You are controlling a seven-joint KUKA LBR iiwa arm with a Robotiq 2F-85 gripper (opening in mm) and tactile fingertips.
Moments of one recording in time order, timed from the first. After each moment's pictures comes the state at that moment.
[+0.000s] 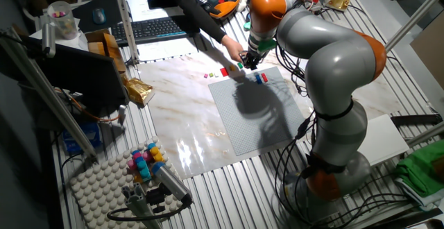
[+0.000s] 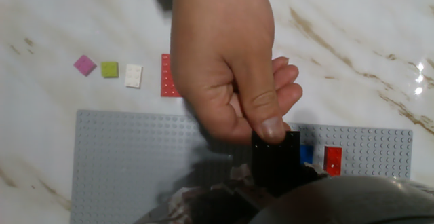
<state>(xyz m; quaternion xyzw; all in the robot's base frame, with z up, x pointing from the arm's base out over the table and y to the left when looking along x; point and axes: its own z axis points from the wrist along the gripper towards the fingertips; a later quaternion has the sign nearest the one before) 0.596 0.034 0.158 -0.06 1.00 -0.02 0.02</state>
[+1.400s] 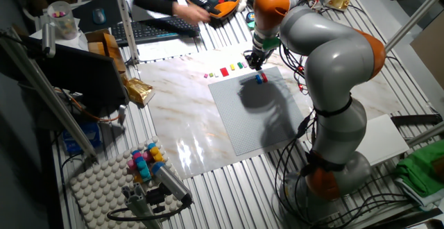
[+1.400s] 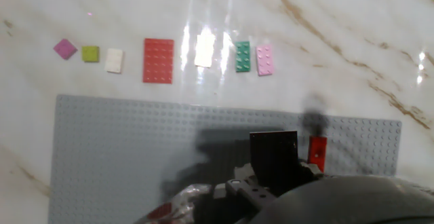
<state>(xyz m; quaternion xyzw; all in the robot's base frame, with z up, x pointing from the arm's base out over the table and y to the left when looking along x) 0.589 0.005 0.149 -0.05 1.00 -0.03 -0.01</state>
